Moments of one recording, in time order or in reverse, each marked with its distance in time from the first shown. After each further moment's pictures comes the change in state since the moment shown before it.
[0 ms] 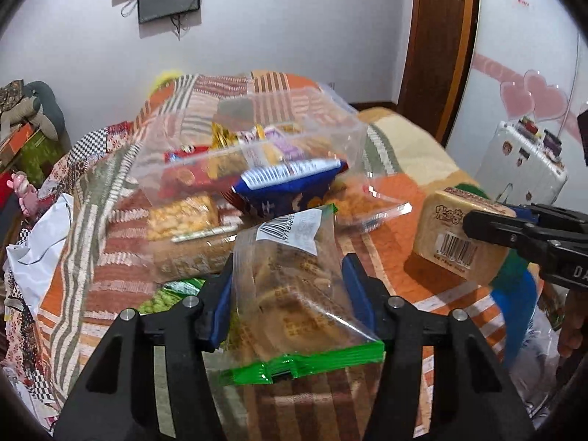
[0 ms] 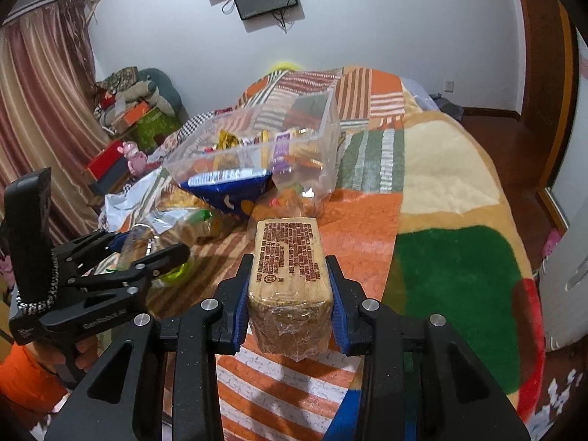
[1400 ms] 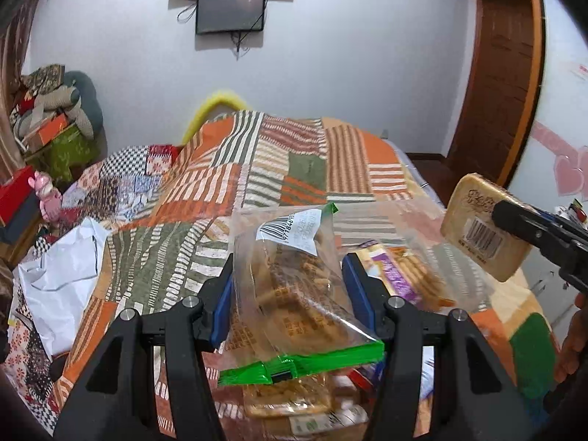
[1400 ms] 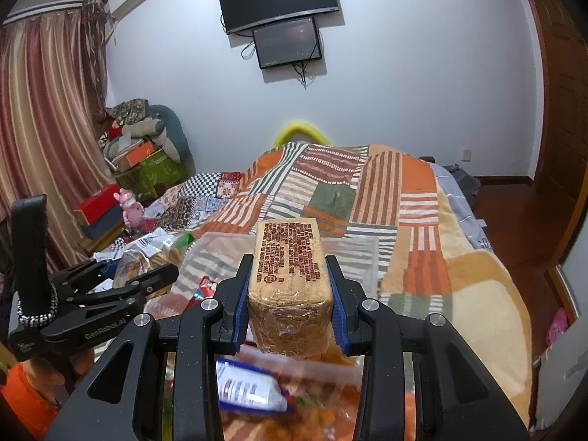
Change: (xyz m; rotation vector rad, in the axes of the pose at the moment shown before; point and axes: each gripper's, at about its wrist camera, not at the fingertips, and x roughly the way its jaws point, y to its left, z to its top) left arm 0.065 0.120 0.123 -0.163 -0.096 0.129; right arm 0.080 0.036 0.133 -0.107 -0.177 0.004
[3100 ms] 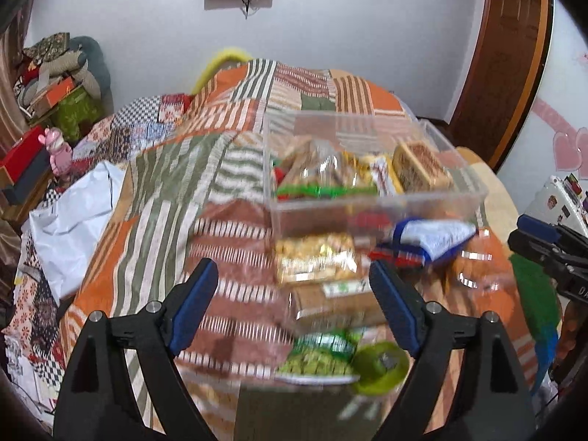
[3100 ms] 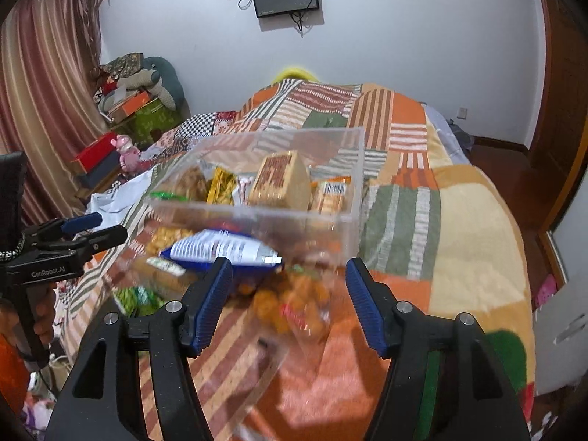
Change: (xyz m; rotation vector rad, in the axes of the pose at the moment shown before) left arm -0.056 0.024 -0.086 -0.015 0.159 0.003; right arm -0.035 -0.008 -0.079 0.002 0.202 -0.012
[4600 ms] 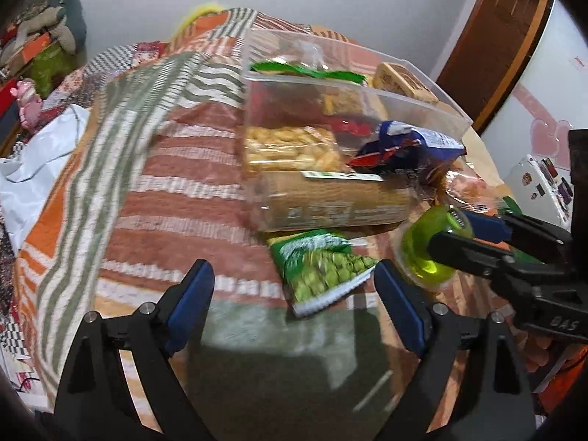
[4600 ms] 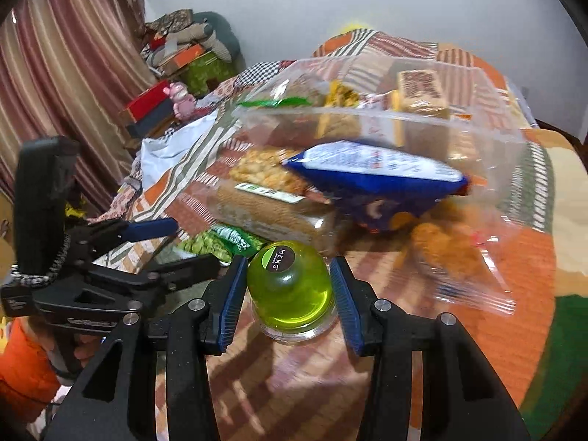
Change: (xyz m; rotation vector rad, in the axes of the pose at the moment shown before) left arm 0.029 -0.001 -0.059 -0.046 0.140 -0.156; right arm 0.032 0.061 -0.035 -0.061 0.134 0.184
